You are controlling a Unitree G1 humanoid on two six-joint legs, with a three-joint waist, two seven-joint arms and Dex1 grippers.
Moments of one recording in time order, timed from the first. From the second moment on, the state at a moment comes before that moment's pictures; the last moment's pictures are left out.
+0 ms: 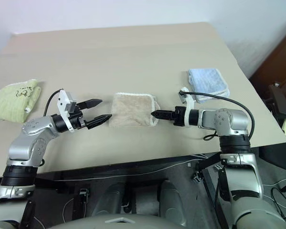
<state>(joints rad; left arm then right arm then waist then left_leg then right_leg) -0.31 0.57 0.09 -0.01 -0.46 0.33 -0.96 -0.68 -0.46 -0.08 0.30 0.71 1.24 0.76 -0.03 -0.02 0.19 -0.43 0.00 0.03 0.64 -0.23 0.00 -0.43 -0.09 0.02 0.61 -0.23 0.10</state>
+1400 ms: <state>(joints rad) -0.37 0.50 0.02 -0.06 -0.44 0.41 -0.86 -0.74 -0.23 -0.61 -0.04 0.84 0.96 0.25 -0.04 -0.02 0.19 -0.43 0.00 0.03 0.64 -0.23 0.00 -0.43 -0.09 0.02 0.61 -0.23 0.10</state>
